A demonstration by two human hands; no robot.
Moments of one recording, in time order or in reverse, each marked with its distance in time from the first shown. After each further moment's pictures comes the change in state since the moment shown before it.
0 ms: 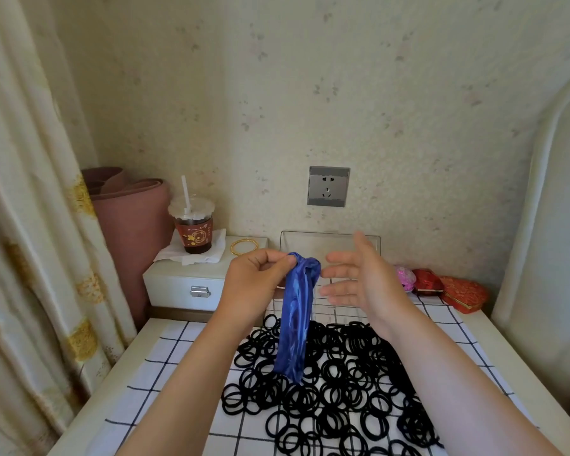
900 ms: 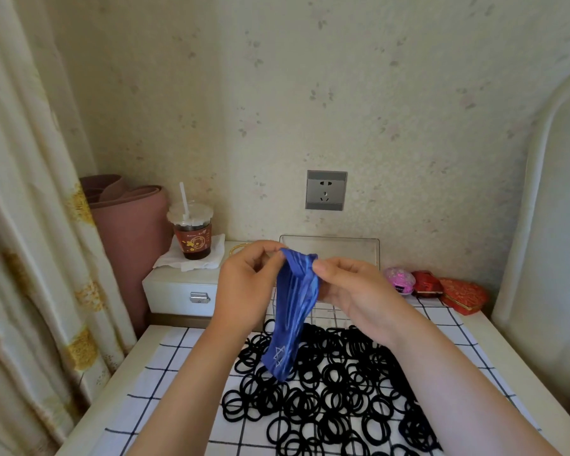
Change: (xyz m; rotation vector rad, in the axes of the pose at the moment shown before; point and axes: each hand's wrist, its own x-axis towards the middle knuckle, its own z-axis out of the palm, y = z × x) left_hand -0.002 0.008 -0.003 0.232 0.128 0.310; right_hand 0.001 0.011 0.000 0.164 -0.334 -0.191
